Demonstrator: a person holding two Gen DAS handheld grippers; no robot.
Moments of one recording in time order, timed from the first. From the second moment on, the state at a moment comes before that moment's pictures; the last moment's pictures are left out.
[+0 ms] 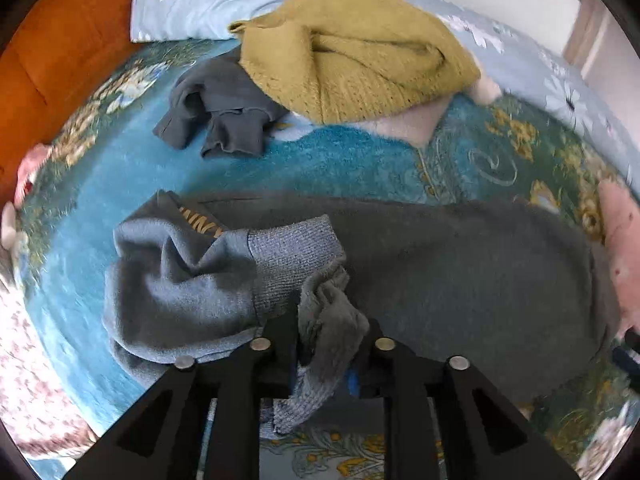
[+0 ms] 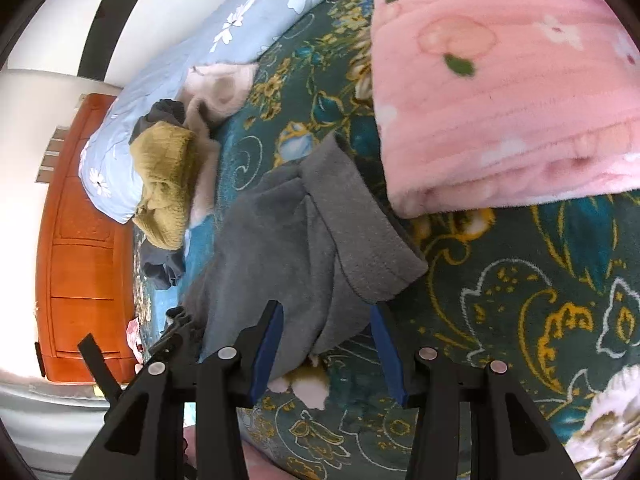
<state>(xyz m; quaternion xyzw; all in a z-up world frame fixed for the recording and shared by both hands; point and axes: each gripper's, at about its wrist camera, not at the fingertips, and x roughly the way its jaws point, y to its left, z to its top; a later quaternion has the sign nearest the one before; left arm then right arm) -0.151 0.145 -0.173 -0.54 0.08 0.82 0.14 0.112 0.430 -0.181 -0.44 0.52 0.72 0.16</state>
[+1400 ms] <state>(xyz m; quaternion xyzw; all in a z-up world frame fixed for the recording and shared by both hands) -0.149 -0.028 -0.209 -0.53 -0.44 0.72 0.09 -0.147 0.252 -0.147 -0.40 0.49 0.74 -0.24</state>
